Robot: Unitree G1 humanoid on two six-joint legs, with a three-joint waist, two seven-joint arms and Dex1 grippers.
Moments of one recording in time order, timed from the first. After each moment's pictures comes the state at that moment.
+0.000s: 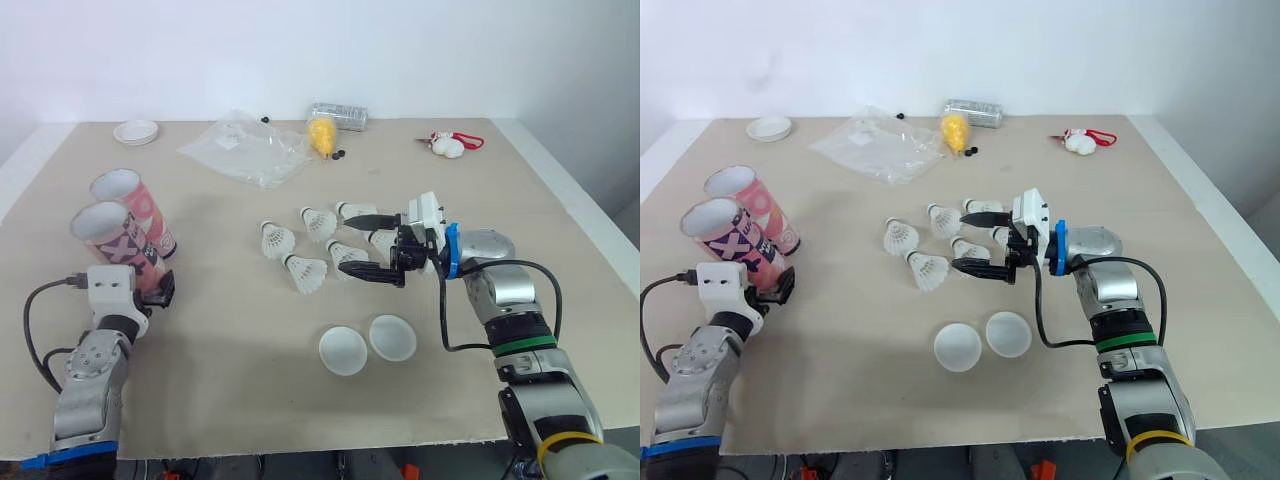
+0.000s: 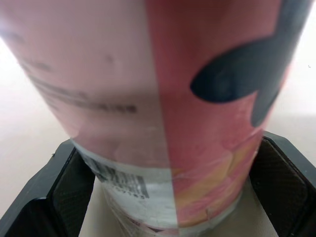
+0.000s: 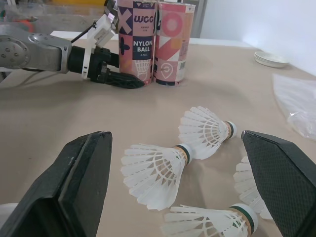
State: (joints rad) left arm -0.06 0.35 0.33 -0.07 -0.21 0.25 -0.22; right arm -0.71 -0.48 0.08 0.38 0.39 0.04 1.33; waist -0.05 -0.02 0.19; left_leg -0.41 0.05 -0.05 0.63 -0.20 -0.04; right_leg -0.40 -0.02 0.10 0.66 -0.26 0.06
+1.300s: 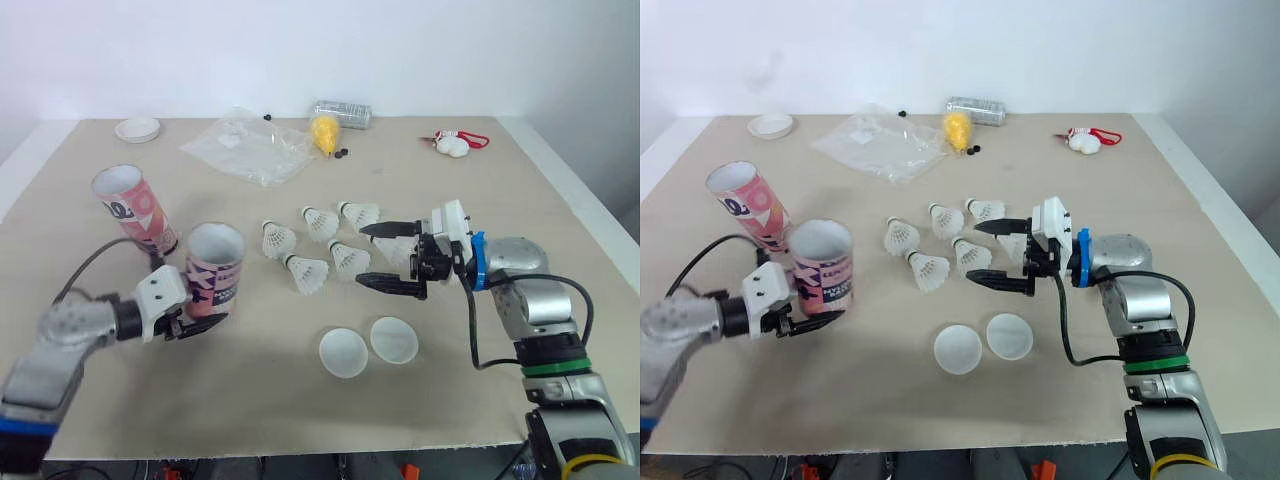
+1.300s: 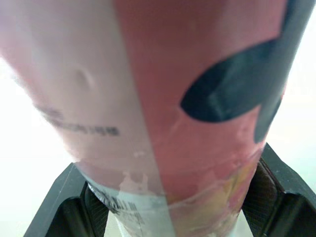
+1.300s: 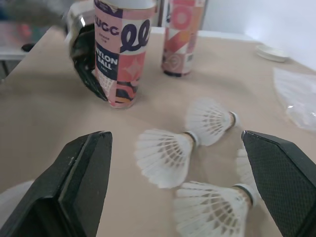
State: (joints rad) left arm -0.21 0.87 0.01 -0.12 -0.26 0.15 -1.10; right arm -0.56 -0.59 0.03 0.11 0.43 0.13 1.32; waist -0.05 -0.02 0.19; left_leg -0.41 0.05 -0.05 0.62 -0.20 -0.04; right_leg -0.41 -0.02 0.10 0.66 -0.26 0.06
